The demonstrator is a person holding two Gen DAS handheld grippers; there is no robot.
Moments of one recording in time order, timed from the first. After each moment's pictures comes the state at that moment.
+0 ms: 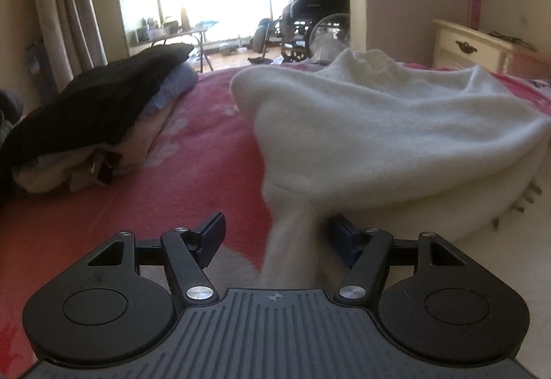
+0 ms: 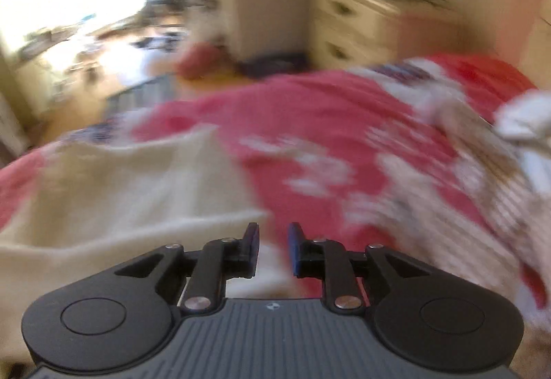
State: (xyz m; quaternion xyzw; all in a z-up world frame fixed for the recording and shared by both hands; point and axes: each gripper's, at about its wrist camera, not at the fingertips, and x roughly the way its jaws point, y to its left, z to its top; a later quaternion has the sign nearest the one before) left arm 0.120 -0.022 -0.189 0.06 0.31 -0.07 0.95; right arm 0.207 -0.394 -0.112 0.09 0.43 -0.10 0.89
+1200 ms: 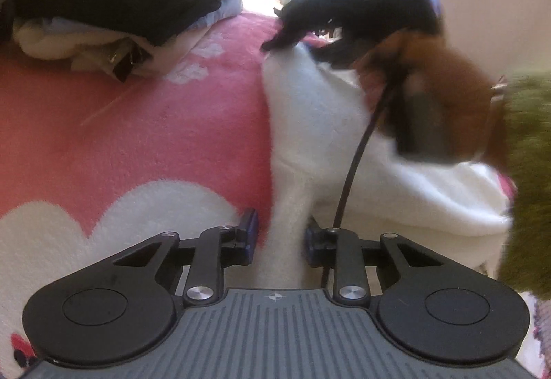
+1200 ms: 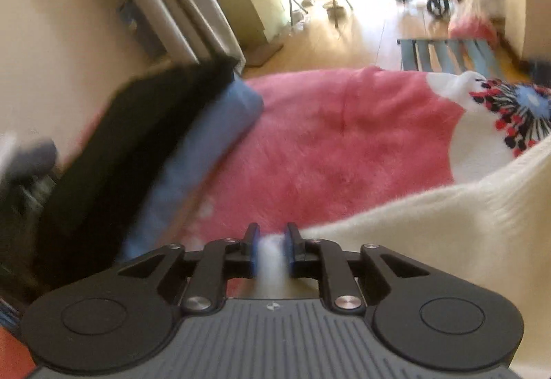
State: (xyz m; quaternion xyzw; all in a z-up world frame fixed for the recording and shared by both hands) left arm 0.132 0.039 -0.191 -0.17 0.40 -0.08 0.90; right arm 0.354 -0.101 -0.177 0.13 0.44 0.24 0.86
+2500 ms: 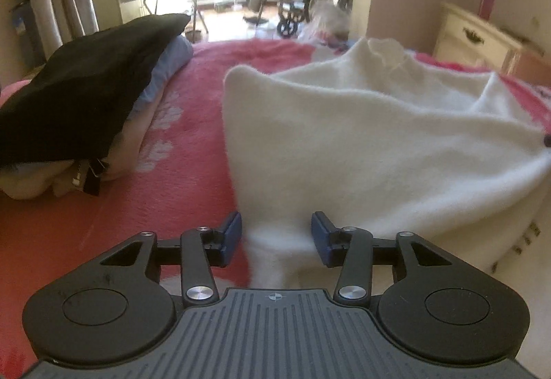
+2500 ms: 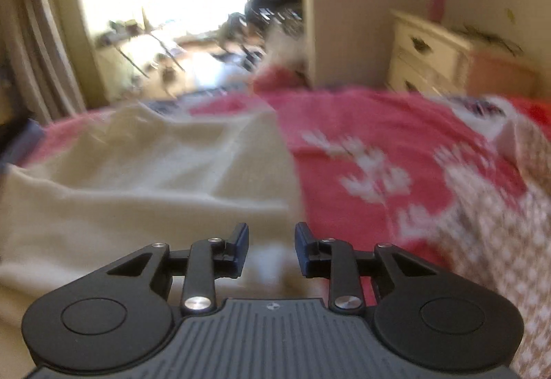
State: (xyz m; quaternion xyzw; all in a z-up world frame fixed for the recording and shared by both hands) left arm 0.188 -0.023 -0.169 0.04 0.40 -0.08 0.91; right arm 0.172 -0.430 -0.194 0.07 0.39 -0.04 0.92
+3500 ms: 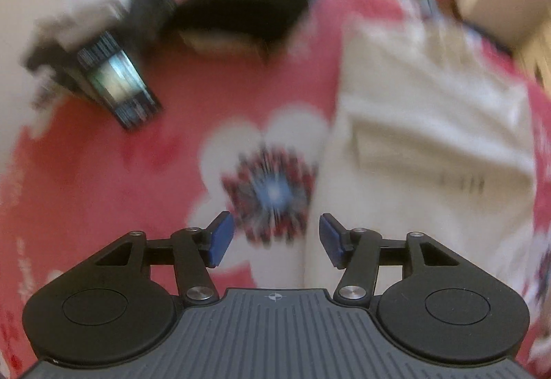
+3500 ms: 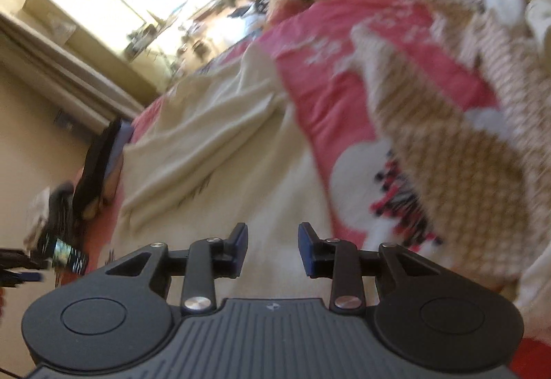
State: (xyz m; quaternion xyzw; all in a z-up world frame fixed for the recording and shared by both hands) left arm 0.036 0.012 -0.045 -0.05 0.59 0.08 0.80; right arm -0.061 -0.509 -0.100 0.28 0.46 0.06 0.84
